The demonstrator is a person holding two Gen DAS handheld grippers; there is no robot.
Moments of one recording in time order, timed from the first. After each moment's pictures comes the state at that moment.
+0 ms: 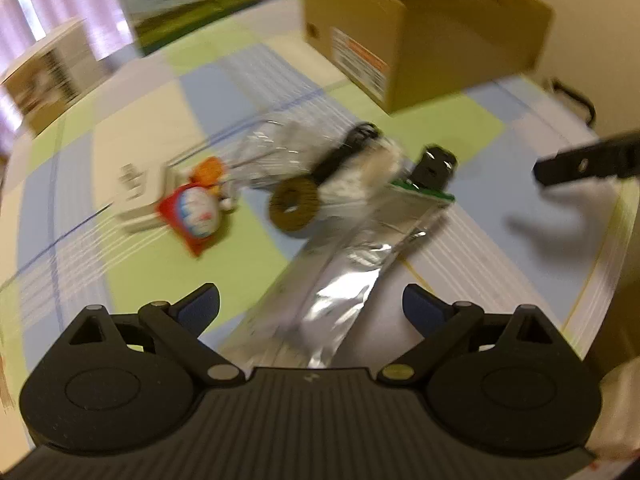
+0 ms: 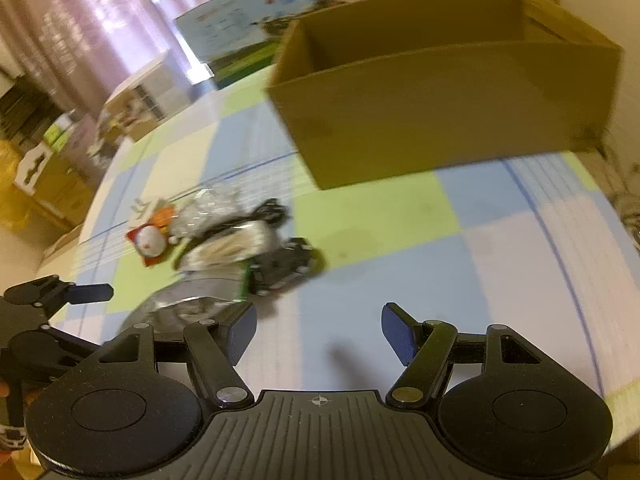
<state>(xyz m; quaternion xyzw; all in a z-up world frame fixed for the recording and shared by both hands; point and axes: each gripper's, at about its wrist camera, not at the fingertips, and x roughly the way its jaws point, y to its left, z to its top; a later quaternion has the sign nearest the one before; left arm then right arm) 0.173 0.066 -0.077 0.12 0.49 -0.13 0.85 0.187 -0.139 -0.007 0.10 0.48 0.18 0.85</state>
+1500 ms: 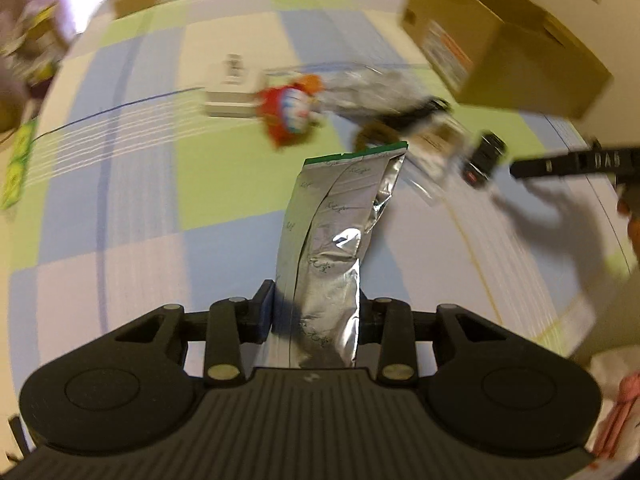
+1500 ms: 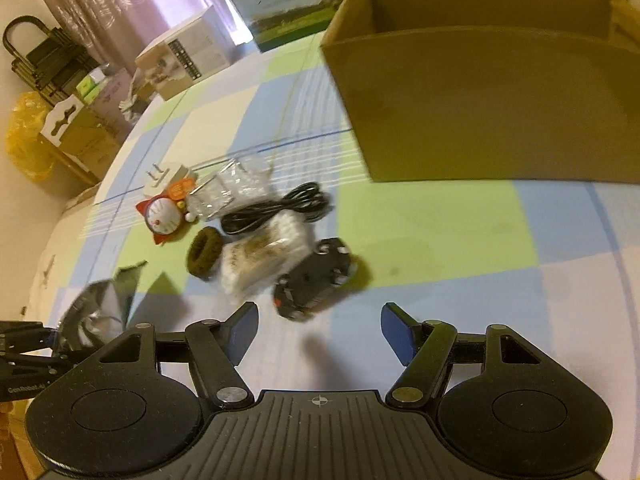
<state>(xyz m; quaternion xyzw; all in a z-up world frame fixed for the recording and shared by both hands) 0.122 0.143 -0.071 -0.04 0.52 -0.02 0.85 0.231 -0.096 -0.042 0.06 0.51 0.27 0.82</state>
